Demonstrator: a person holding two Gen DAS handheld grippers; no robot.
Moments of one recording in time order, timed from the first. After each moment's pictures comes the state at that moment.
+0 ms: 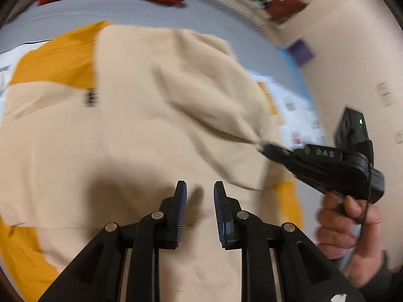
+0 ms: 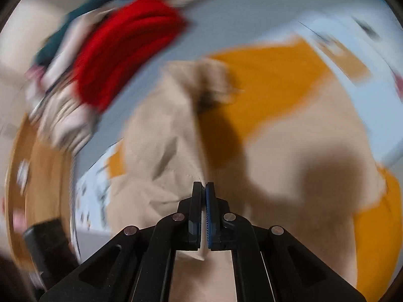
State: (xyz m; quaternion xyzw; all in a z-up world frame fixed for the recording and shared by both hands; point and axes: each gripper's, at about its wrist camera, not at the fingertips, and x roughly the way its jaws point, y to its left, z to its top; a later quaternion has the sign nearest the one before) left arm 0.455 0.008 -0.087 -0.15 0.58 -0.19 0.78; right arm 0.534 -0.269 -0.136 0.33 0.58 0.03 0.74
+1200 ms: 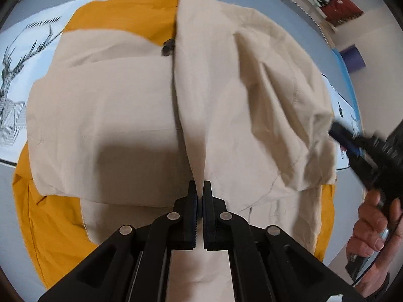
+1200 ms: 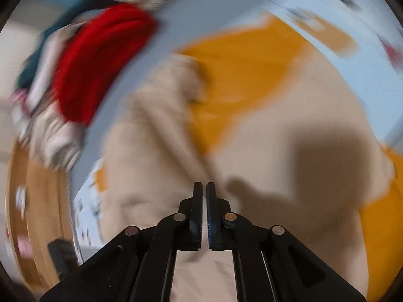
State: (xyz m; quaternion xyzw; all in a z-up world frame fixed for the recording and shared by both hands) left arm 0.457 0.046 -0.112 -0.17 0.64 -0.10 0.74; right arm 0.545 -0.238 -0.101 0.28 0.52 0.10 0.80
